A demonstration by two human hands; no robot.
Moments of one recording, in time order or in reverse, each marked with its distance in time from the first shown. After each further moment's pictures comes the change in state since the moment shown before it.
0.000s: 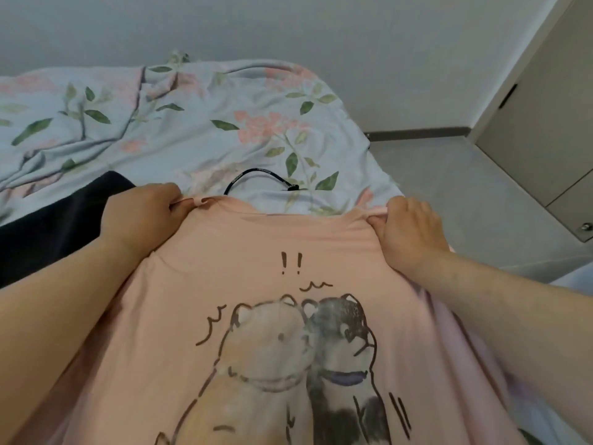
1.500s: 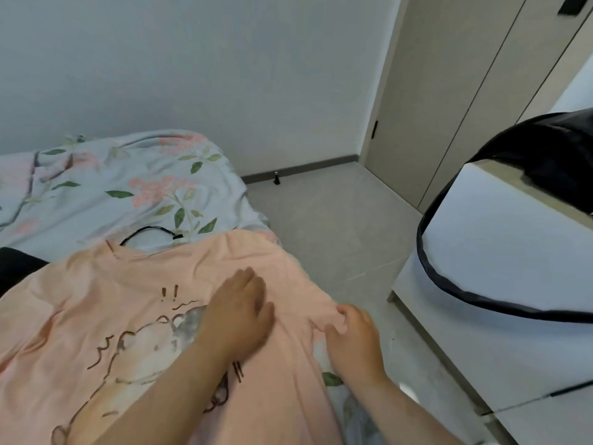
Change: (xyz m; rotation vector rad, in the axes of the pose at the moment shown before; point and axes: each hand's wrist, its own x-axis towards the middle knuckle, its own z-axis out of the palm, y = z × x) left_hand -0.081 0.306 -0.080 -0.411 -0.372 0.270; right_hand -0.197 0.090 -0.062 0.725 -0.139 0.563
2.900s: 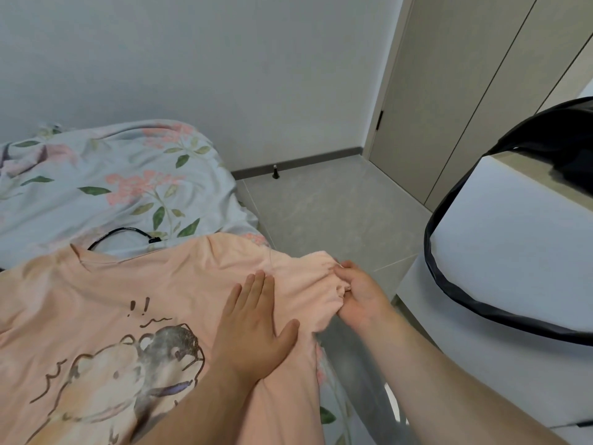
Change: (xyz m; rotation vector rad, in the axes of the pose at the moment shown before) left_hand 0.020 0.039 0.059 0.008 0.076 -0.019; right_hand 0.136 -0.009 -0.010 1.381 -0.322 0.441
